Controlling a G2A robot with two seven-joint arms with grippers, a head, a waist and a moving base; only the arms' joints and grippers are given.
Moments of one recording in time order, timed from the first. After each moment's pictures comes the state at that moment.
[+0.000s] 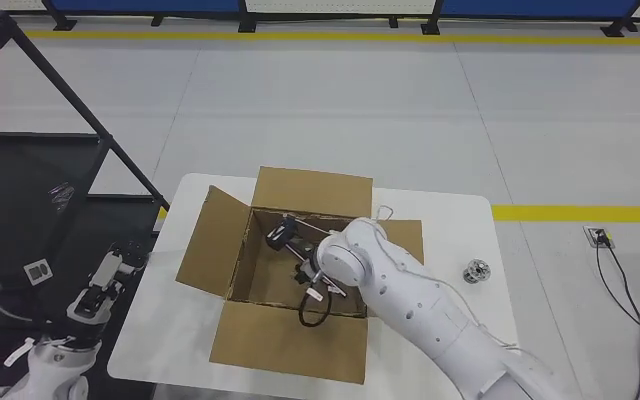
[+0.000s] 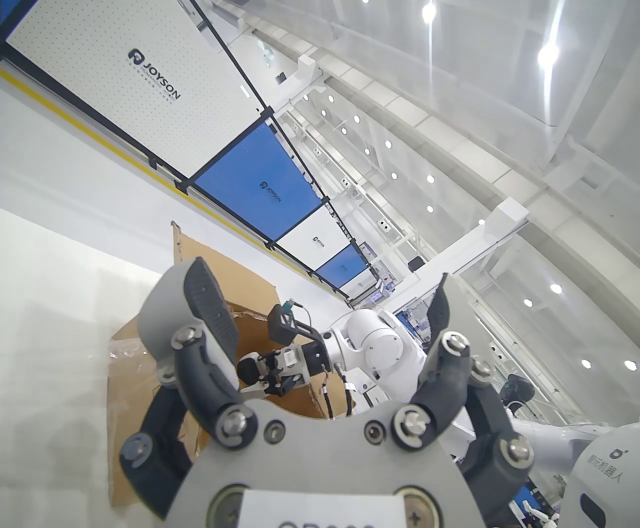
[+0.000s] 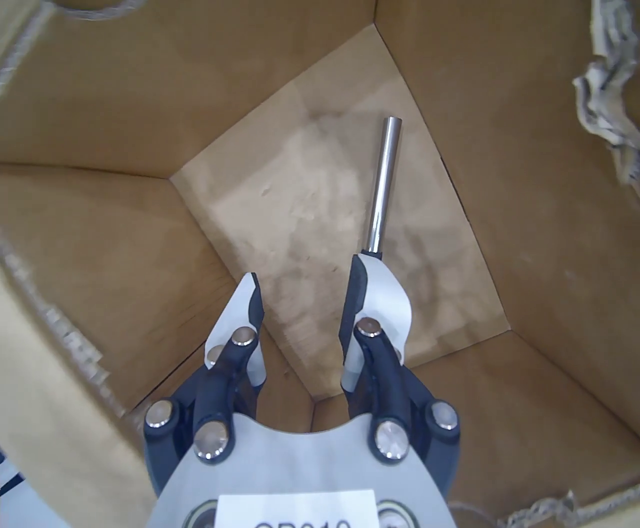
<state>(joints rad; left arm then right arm) 1.53 -1.11 -1.92 -1.84 -0.21 -0.59 -0.45 -0.41 -1.53 0.70 -1.12 -0.87 -0.19 1.12</state>
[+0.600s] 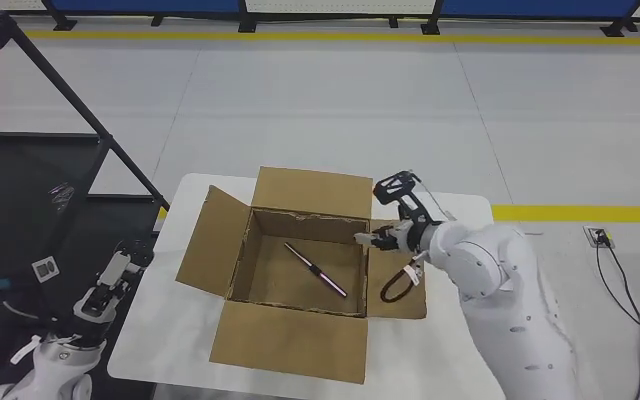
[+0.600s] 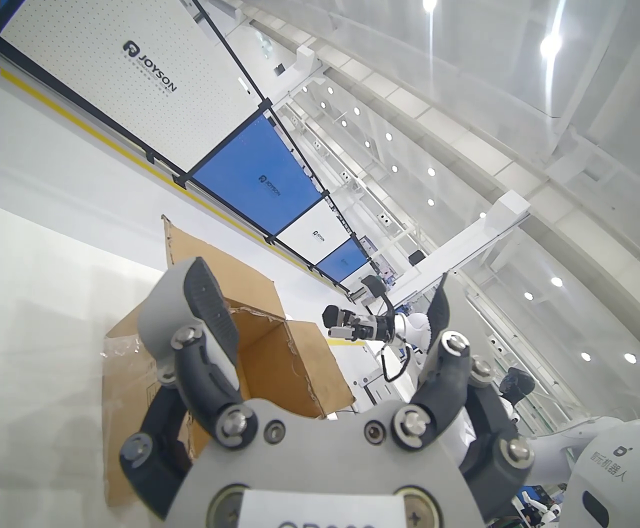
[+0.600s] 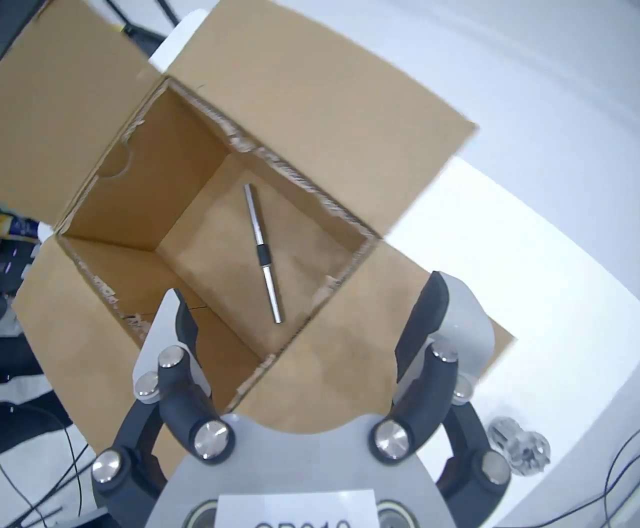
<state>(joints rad) 1.53 -1.11 -1.91 -1.85 -0.20 -0.58 -0.46 -0.77 -1.35 1.35 -1.70 -1.02 -0.13 1.19</state>
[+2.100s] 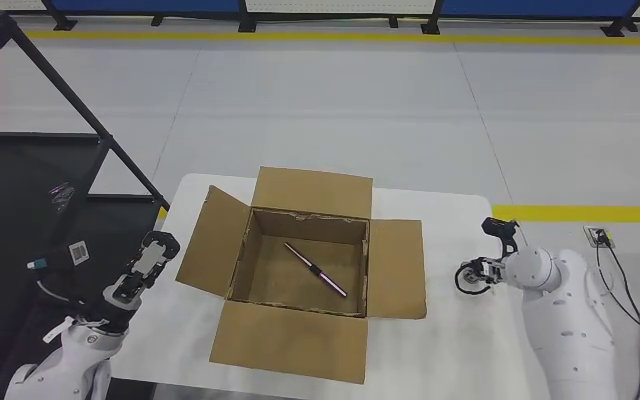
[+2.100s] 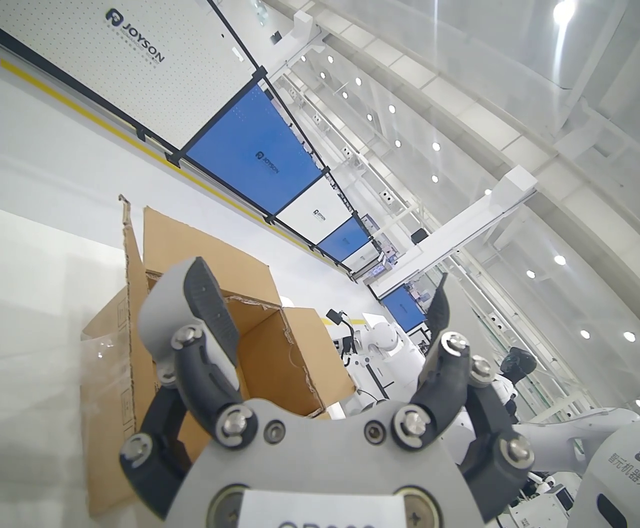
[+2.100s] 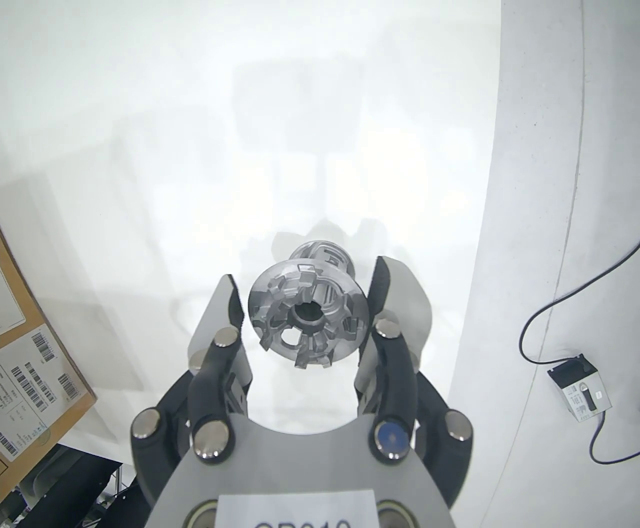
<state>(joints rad) 1.46 -1.10 -1.82 -1.87 -0.11 -0.51 -0.46 -0.72 -1.26 1.63 -1.02 -1.14 -0.01 1.14</state>
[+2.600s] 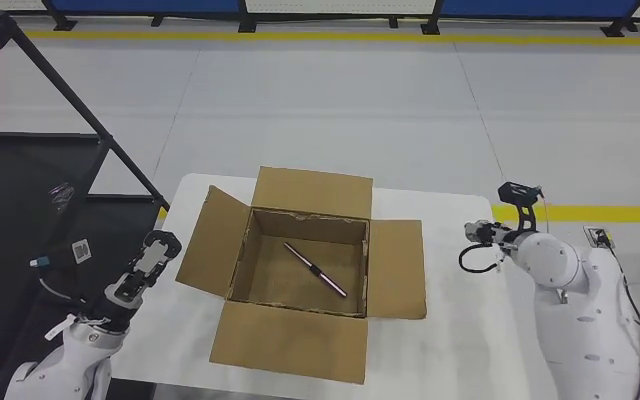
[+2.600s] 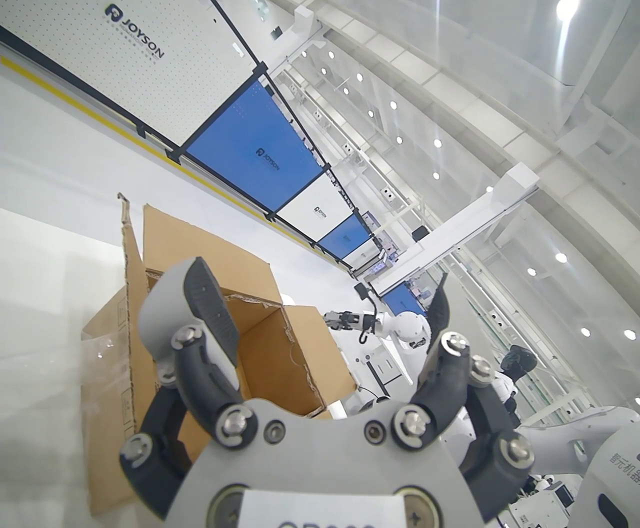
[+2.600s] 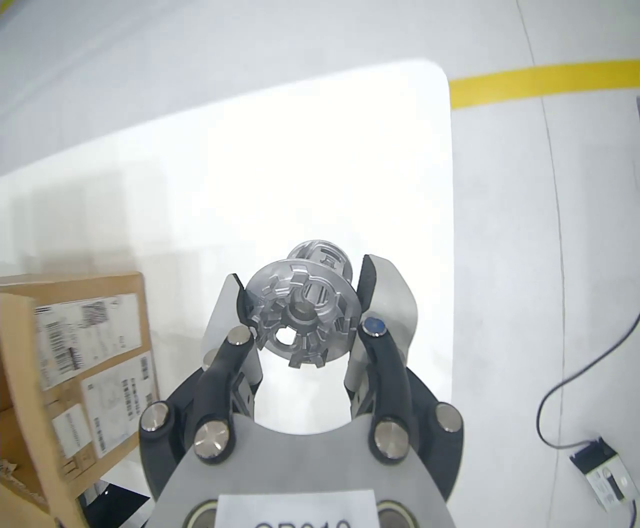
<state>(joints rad) 1.45 -1.10 -1.81 -1.86 -0.12 -0.51 -0.46 -0.86 -1.25 1.64 -1.52 -1.04 0.08 1.04</state>
